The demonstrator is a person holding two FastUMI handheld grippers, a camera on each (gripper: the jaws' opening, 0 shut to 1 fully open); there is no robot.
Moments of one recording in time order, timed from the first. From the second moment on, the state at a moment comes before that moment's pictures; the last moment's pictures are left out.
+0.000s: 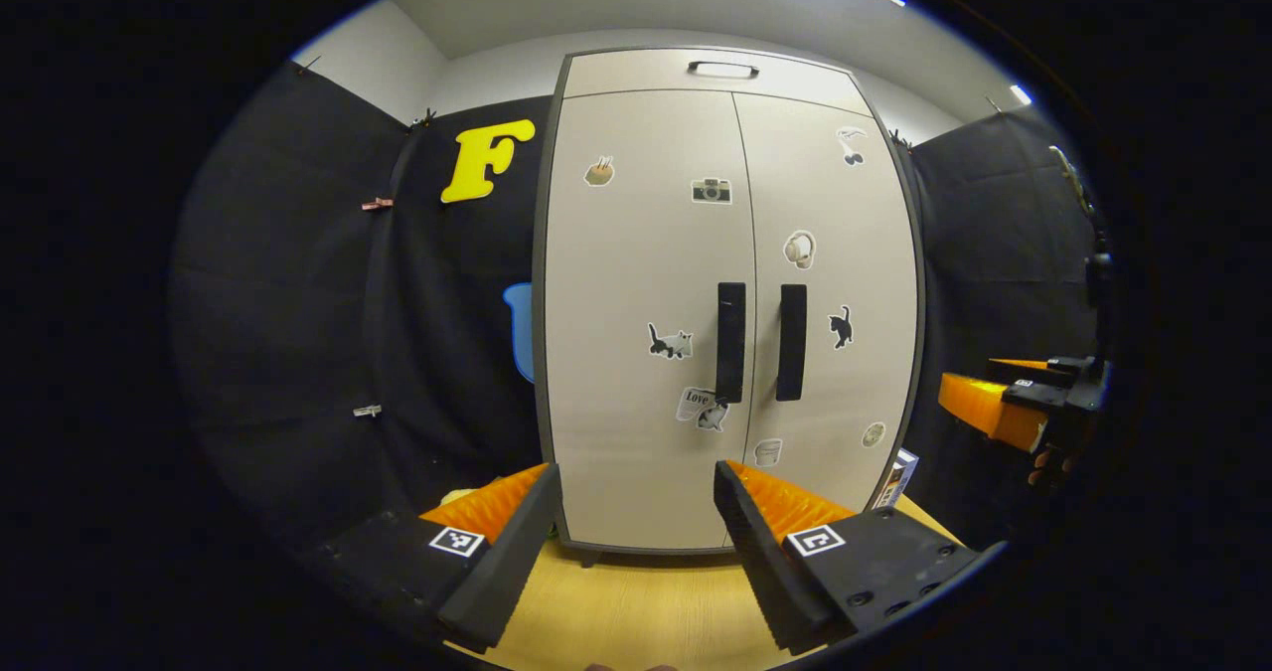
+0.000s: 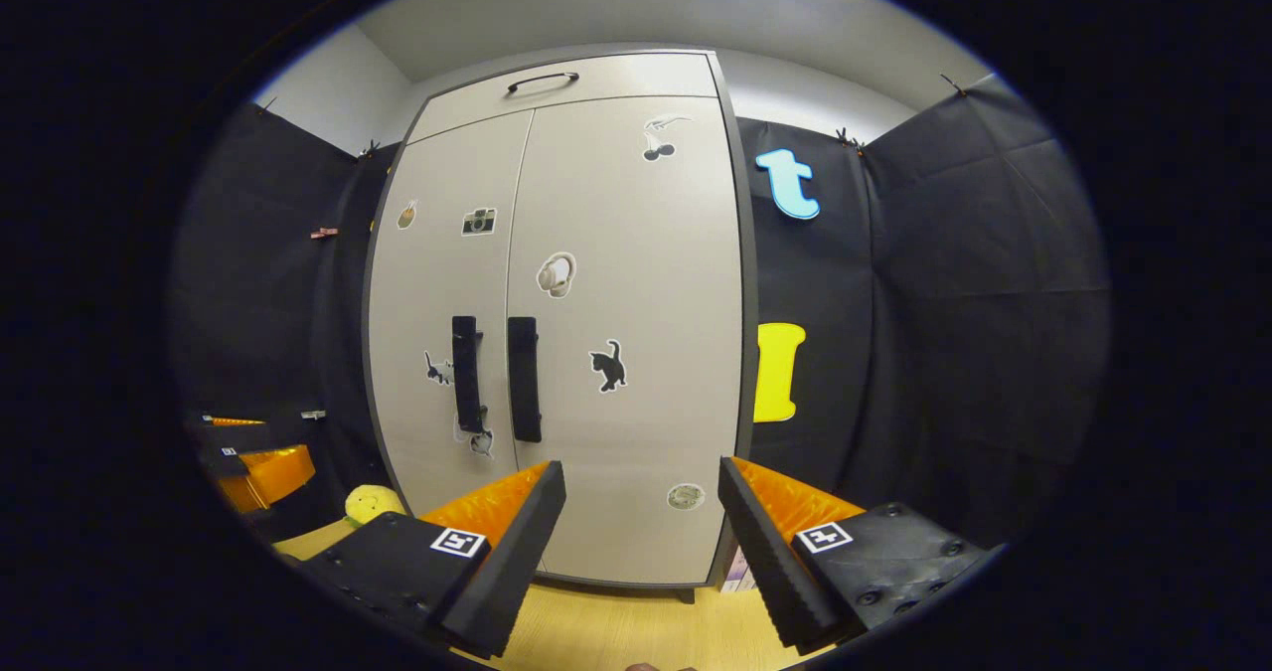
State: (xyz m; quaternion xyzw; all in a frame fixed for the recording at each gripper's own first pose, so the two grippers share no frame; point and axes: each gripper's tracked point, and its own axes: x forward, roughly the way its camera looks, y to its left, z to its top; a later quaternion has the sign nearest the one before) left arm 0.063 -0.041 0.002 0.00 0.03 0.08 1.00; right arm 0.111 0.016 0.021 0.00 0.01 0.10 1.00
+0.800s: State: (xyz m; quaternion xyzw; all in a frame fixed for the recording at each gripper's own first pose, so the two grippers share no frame) left arm 0.040 0.039 -0.018 -0.02 0.04 0.06 1.00; right arm 0.206 0.134 0.065 0.02 0.04 0.10 0.99
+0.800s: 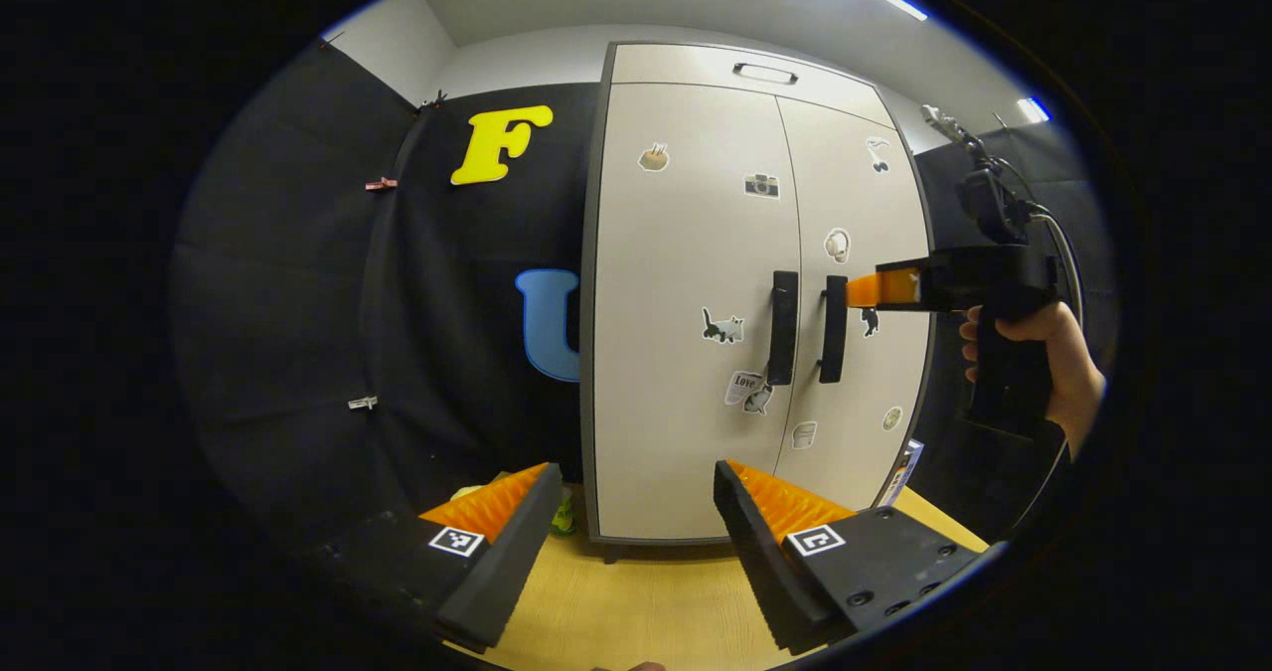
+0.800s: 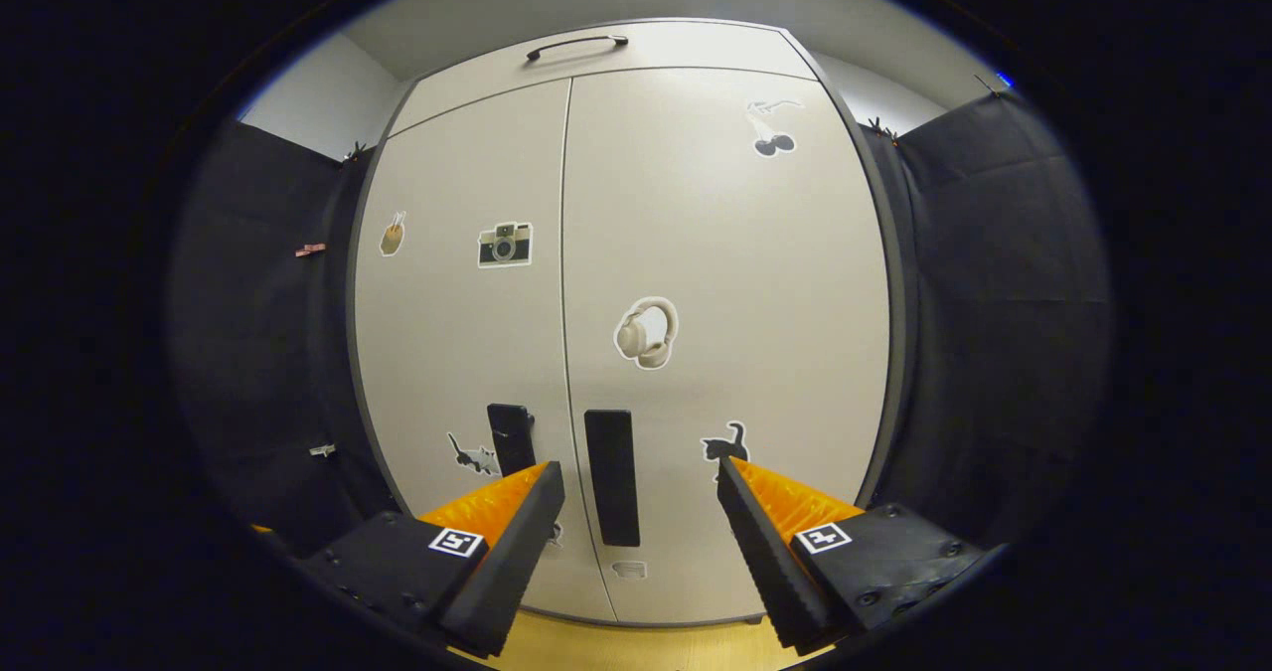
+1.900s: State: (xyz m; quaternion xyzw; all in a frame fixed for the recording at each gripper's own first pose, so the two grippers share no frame) left arm 0.027 0.058 -0.041 -0.04 0.05 0.01 1.00; right arm 0.261 0.161 0.013 0.02 0.10 0.09 0.99
